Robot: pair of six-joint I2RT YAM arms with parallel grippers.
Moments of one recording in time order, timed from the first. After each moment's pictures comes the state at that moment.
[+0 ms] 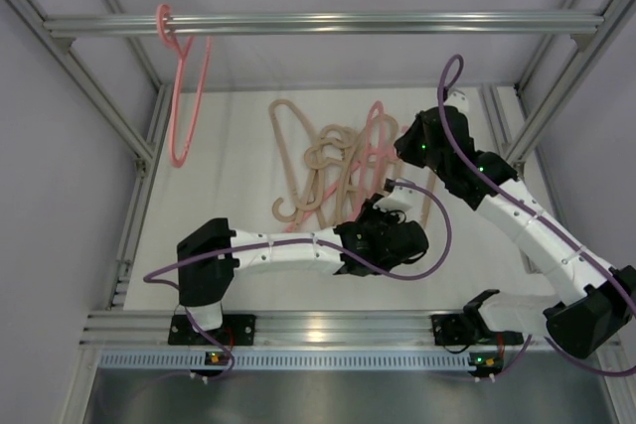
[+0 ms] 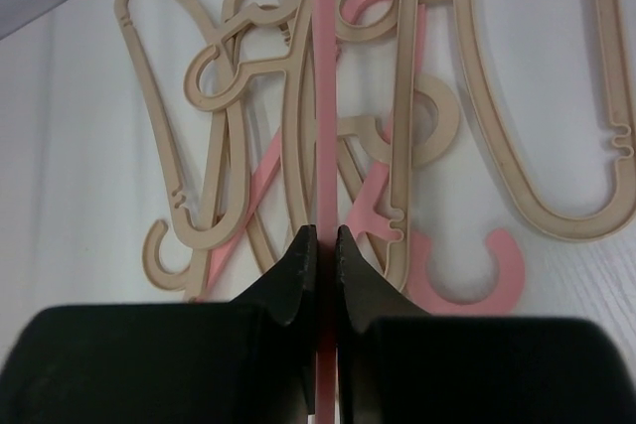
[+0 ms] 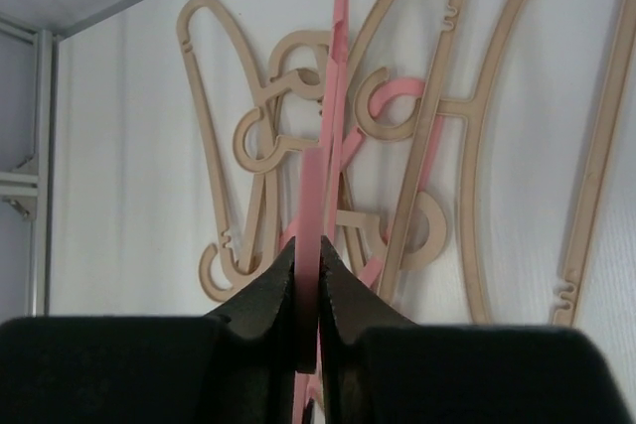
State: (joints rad) left arm -1.35 1.80 1.39 -0.46 -1.12 -0.48; right arm 0.57 1.21 1.23 -0.51 0.29 0.71
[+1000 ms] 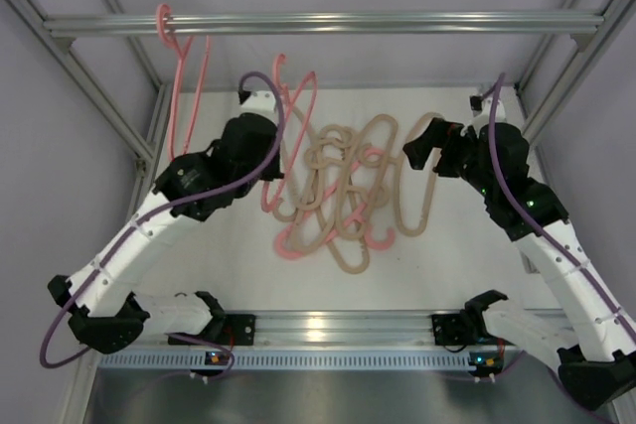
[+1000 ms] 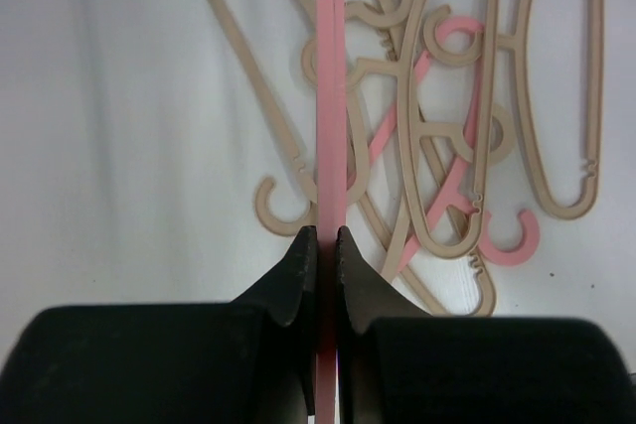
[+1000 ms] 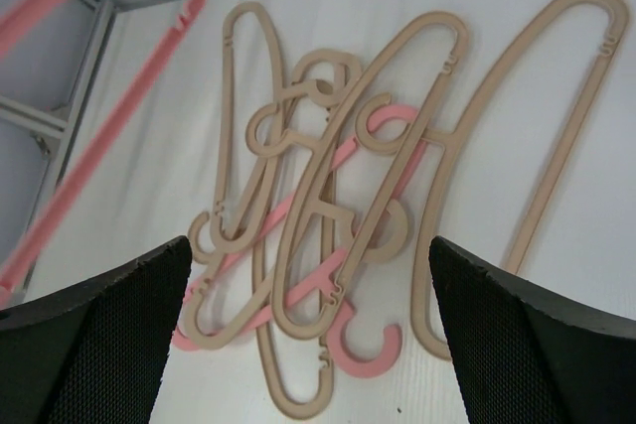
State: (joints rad) left arm -0.85 1.23 1.50 -0.91 -0.52 -0.42; right arm 0.41 0.94 1.13 -0.51 0.06 0.47
